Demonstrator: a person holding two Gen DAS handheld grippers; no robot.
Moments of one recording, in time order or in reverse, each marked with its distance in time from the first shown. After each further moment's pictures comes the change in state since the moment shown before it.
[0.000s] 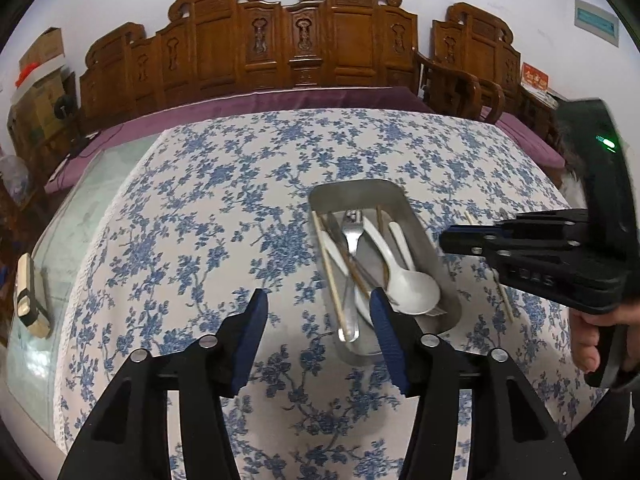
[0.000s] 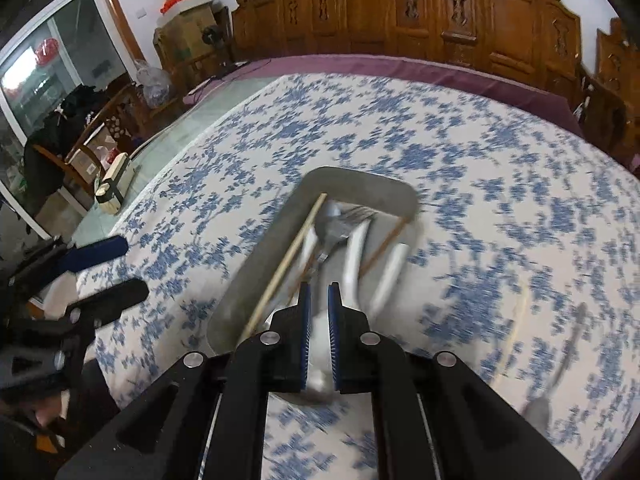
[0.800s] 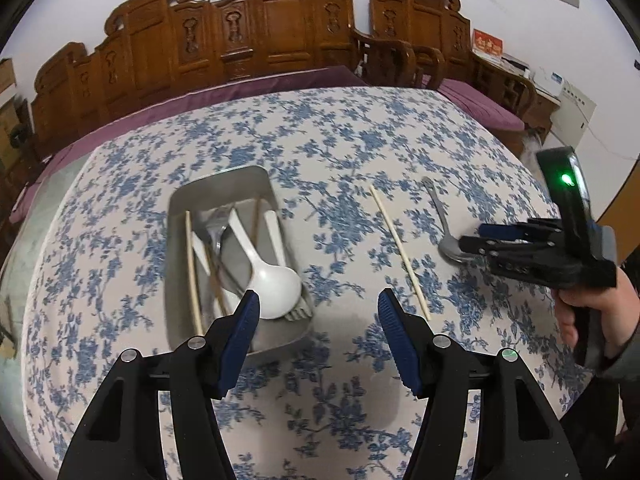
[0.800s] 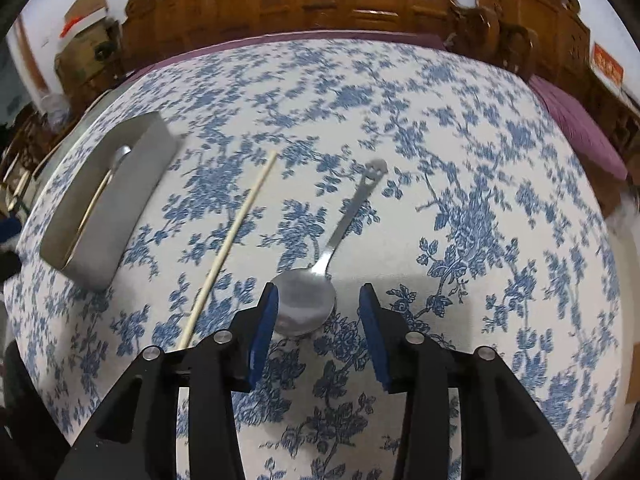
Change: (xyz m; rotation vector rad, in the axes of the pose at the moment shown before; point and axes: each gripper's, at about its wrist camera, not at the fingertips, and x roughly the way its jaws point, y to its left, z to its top) left arm 0.028 -0.125 -0.007 0.118 0.049 -0.101; right arm -0.026 -0.170 -0.113 0.251 0.065 -0.264
